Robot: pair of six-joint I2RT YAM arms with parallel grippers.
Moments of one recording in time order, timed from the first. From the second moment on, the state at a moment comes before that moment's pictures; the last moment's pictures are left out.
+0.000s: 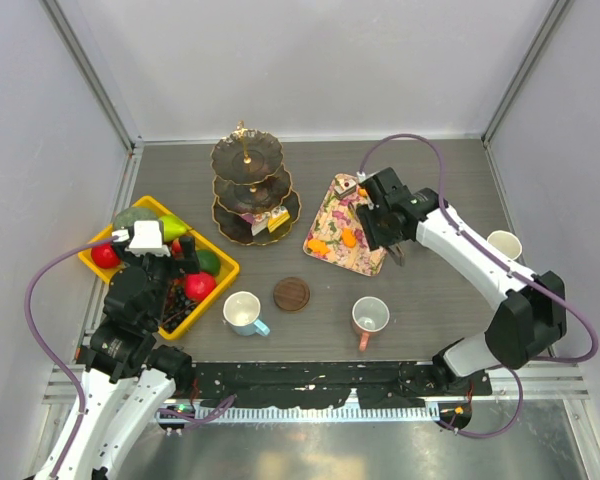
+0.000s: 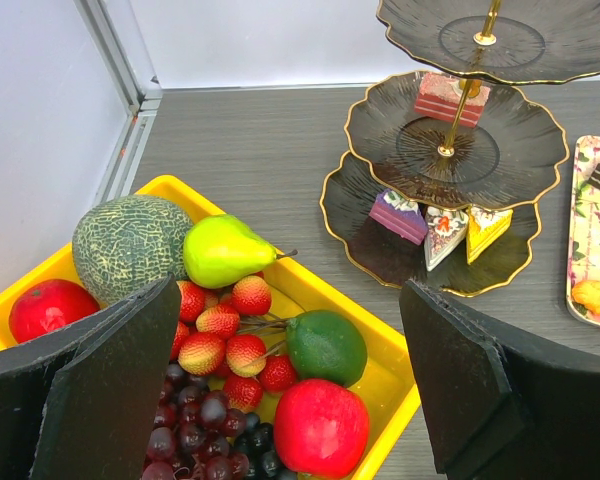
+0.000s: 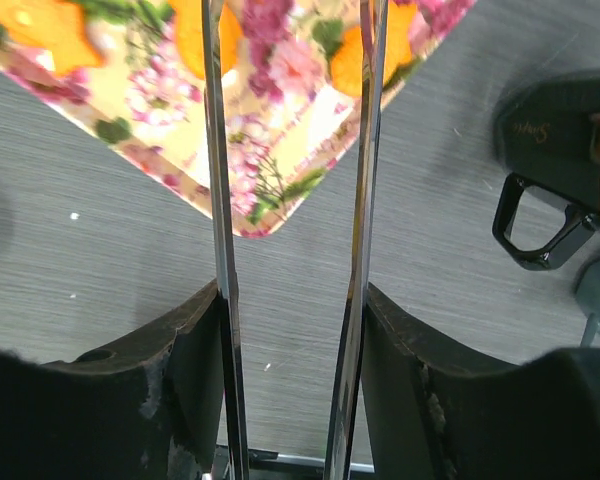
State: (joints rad) left arm -0.37 0.38 0.67 -0.37 -0.40 0.00; right arm 0.50 1.47 1.25 -0.89 0.21 0.14
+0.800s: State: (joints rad) left arm -0.37 0.38 0.67 -0.37 -0.40 0.00; right arm 0.83 1.66 1.64 -0.77 0.27 -0.03
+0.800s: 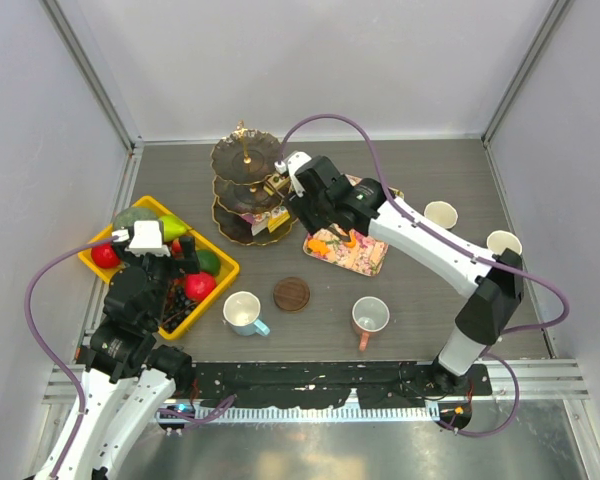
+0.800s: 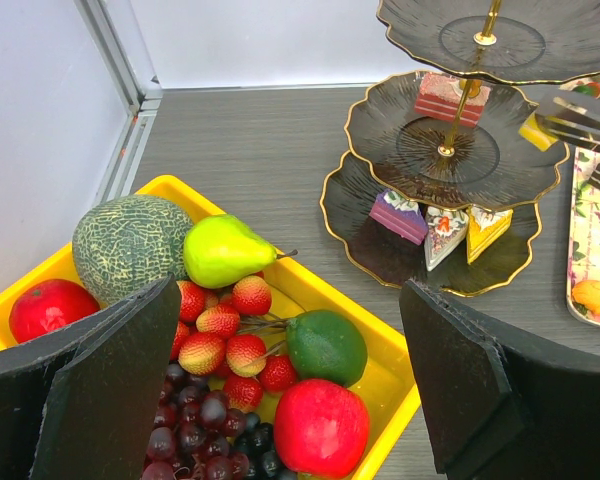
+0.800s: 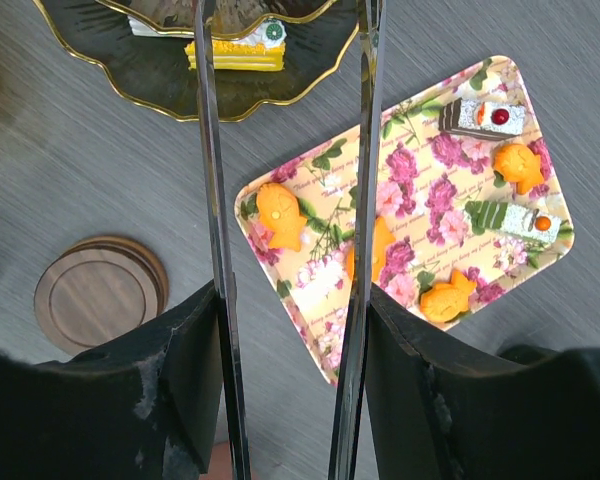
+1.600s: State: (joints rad) left arm -0.37 0.38 0.67 -0.37 -0.40 0.00; right arm 0.86 1.80 1.72 -0.74 0.27 -0.08
